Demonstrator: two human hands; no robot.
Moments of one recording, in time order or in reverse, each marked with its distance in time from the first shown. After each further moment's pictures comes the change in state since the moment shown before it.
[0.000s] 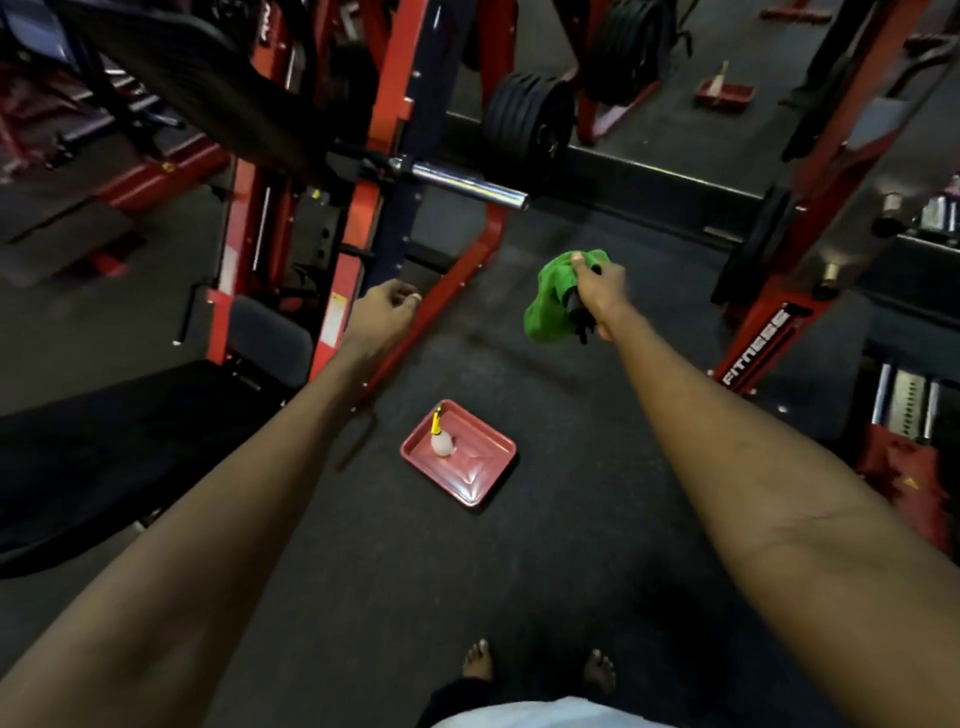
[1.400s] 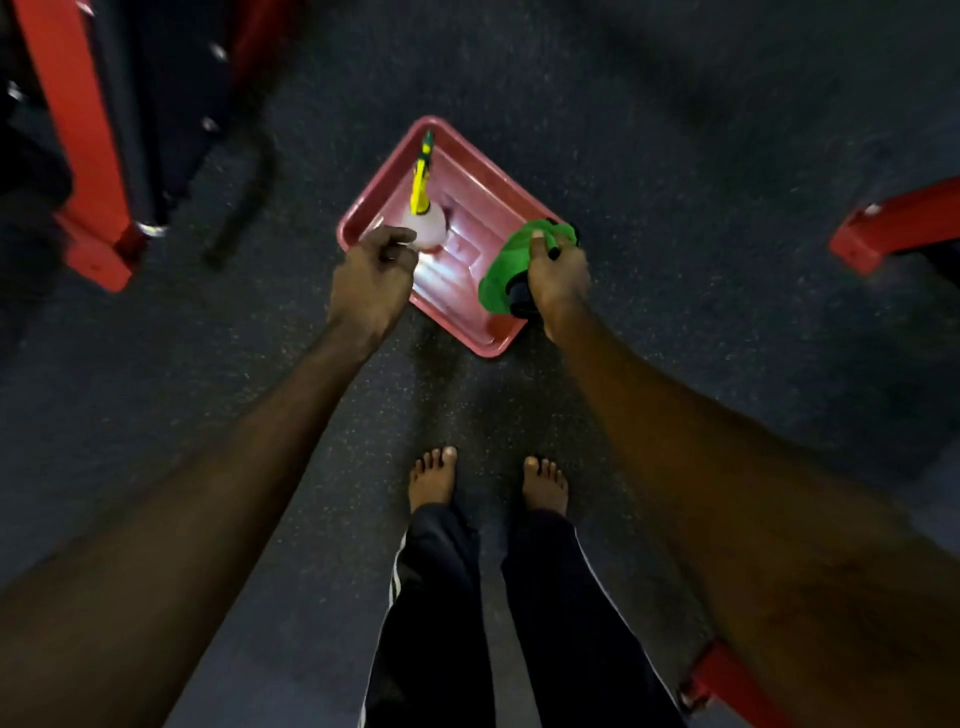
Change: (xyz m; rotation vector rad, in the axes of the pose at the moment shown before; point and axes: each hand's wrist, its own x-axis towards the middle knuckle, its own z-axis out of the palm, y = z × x) left_hand 0.165 -0.531 0.423 -0.211 -0.270 -0.427; right_hand 0.137 0.542 0.438 -0.374 -0.073 0.434
